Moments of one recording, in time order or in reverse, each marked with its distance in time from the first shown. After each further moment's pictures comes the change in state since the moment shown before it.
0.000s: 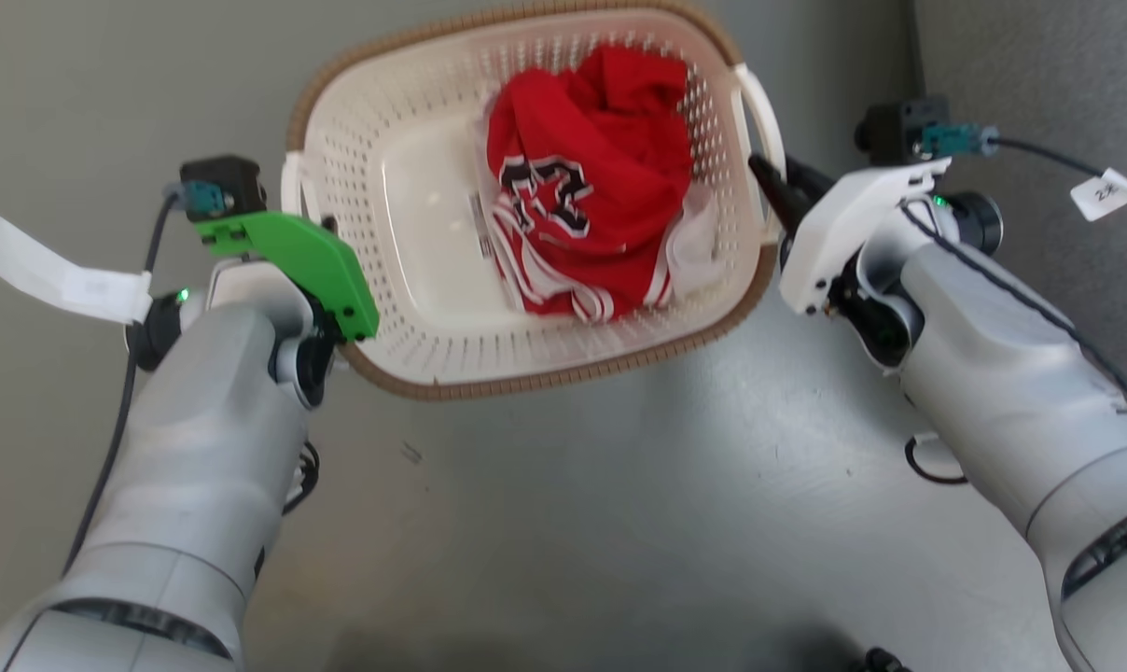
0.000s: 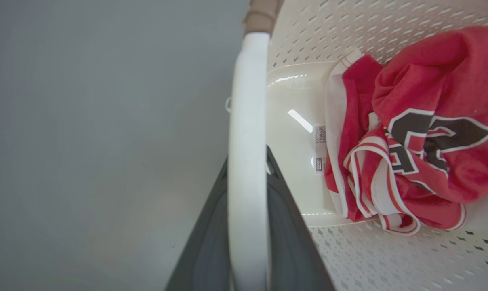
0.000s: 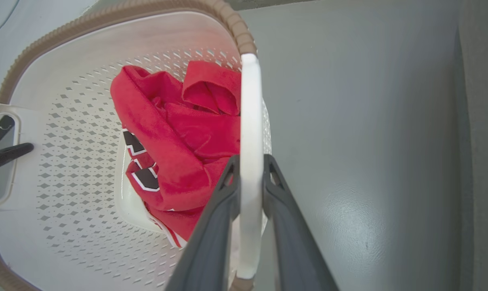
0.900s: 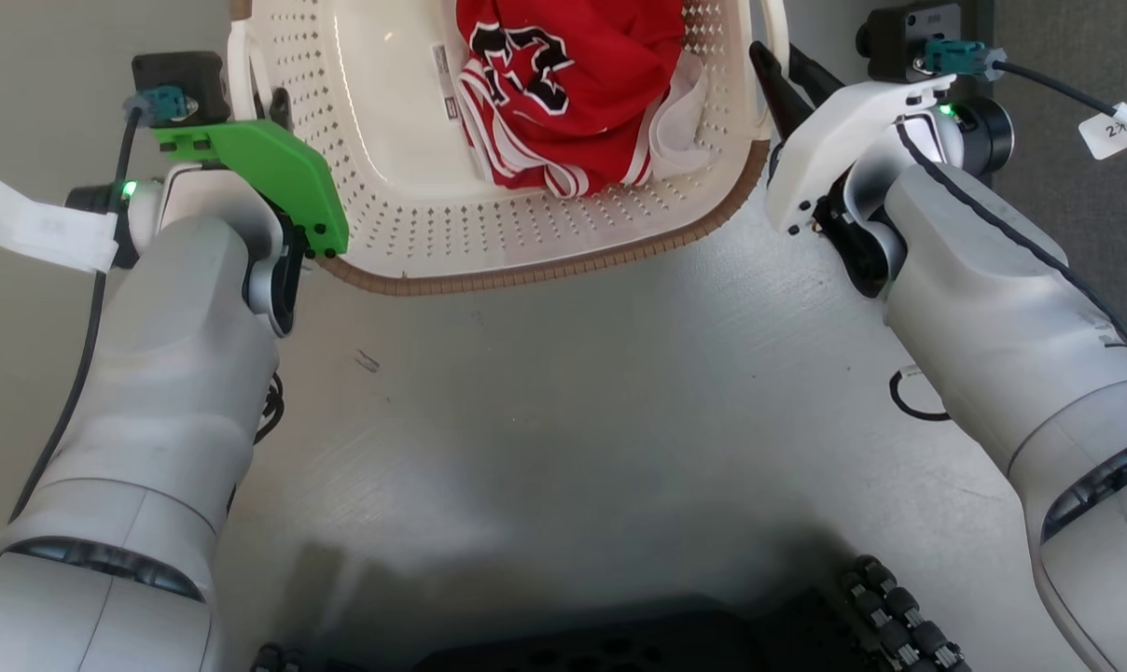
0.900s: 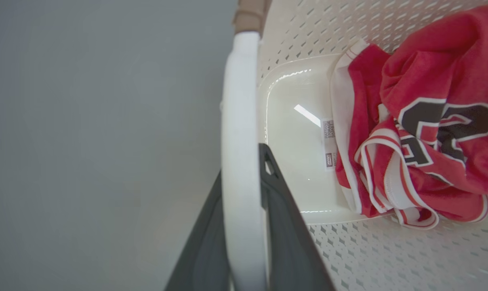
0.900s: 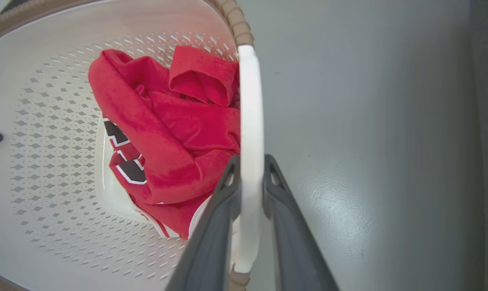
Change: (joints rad) left arm -0.141 0.023 -0.041 0.030 0.085 0.023 -0.148; right arm -0.147 0.055 -0.002 0.089 -0.065 -0.065 -0.117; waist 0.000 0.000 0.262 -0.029
